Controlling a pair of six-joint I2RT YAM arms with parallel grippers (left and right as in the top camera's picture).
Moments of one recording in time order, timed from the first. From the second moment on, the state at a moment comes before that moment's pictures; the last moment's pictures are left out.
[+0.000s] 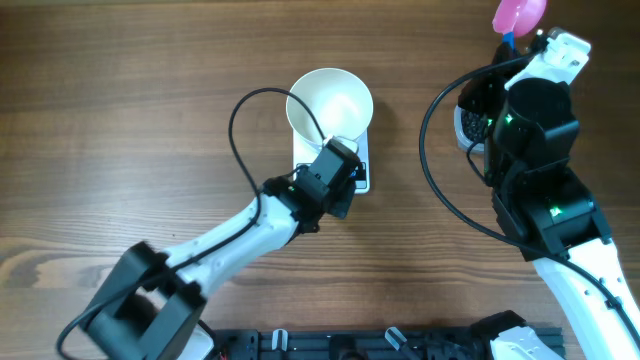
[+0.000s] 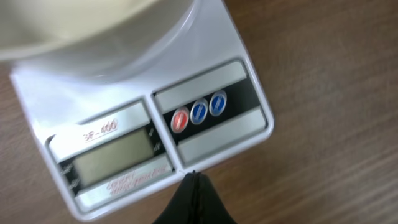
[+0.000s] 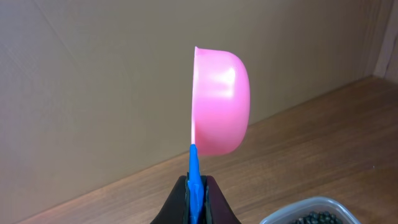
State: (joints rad) left arm -0.75 1.63 0.92 -0.31 -0.11 -0.30; right arm 0.34 1.11 1.15 -0.28 0.51 0.43
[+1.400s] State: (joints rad) left arm -0.70 1.79 0.92 -0.11 -0.11 -0.30; right arm 0.34 1.11 1.15 -0.33 0.51 0.43
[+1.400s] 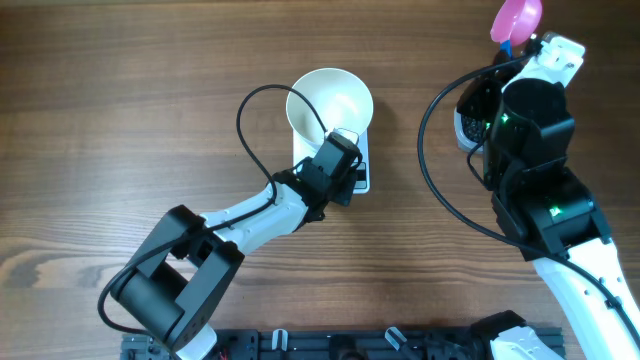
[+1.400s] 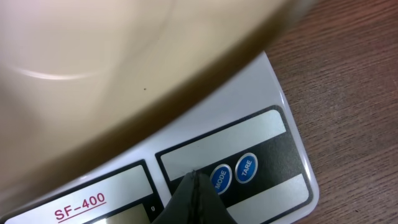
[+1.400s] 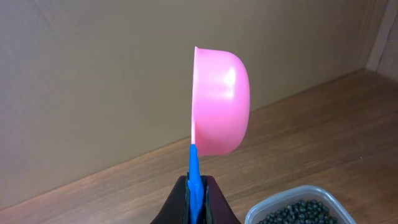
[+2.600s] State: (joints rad) left arm -0.70 1.81 0.95 -0.12 -0.11 -0.30; right arm 0.34 1.12 1.15 -0.30 0.51 0.39
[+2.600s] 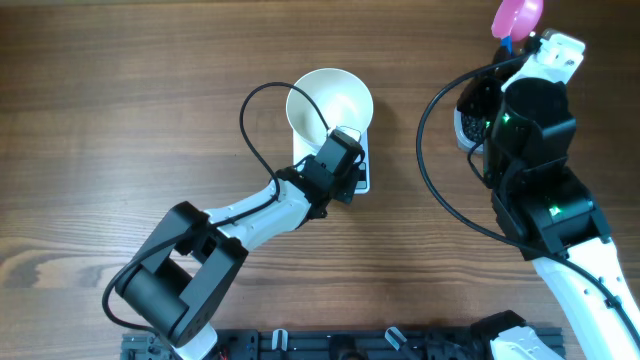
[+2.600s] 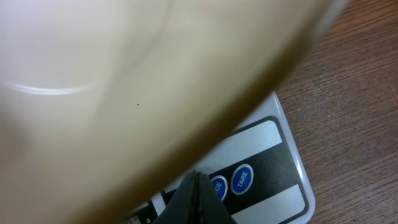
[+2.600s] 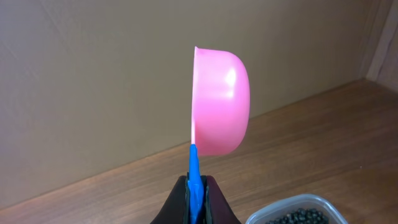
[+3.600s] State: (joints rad) left arm -0.56 1.10 0.94 -0.55 -0.11 -0.31; right arm 0.34 1.12 1.15 -0.28 0.51 0.38
